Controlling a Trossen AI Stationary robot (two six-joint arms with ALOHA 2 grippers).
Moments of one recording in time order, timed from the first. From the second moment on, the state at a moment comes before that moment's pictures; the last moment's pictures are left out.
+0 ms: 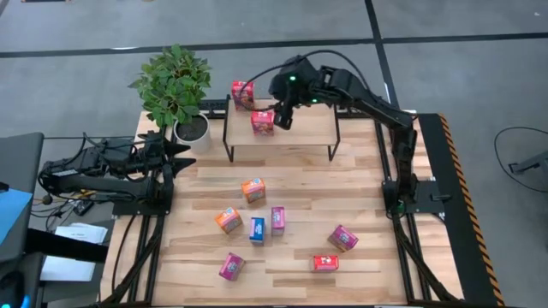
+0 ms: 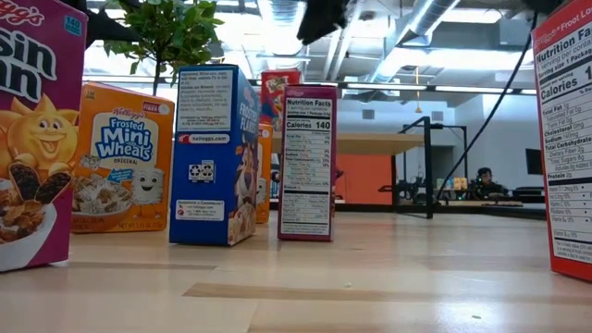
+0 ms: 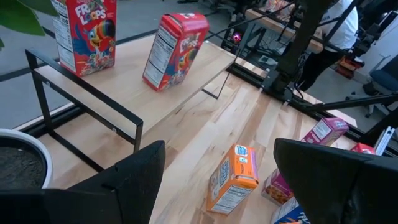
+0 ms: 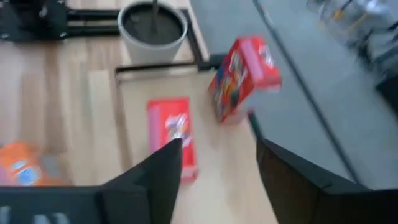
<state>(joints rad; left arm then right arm) 0.00 0.35 0.75 -0.65 -0.41 -0.44 -0.36 1.96 2.36 -1.09 0.13 -0.22</state>
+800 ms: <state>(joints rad) -0.01 0.35 0.75 -0.69 -0.43 -0.44 -0.36 1.79 1.61 -0.52 0.00 -0.03</state>
